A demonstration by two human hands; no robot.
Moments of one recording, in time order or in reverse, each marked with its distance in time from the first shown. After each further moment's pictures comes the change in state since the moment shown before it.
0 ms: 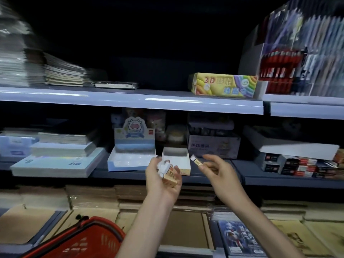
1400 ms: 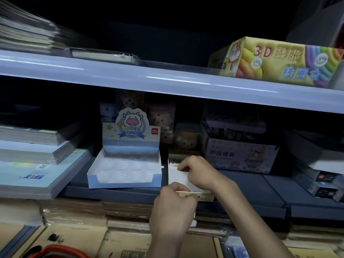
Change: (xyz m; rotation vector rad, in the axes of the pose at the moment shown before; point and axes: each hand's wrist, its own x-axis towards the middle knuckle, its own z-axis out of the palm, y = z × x) left_hand 0.115 0.010 -0.027 1.434 0.143 0.368; right_hand 0.188 0.081 0.135 -0.612 -0.461 -0.112
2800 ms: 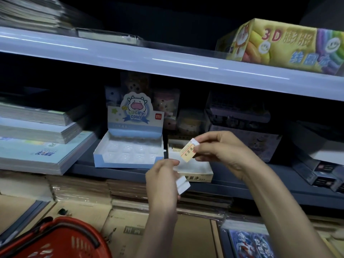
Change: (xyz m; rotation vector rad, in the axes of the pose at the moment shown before) left_hand -0.010 0.005 -0.011 -0.666 0.147 -0.088; right_hand -0.079 -0.041 -0.075 0.931 0.050 0.214
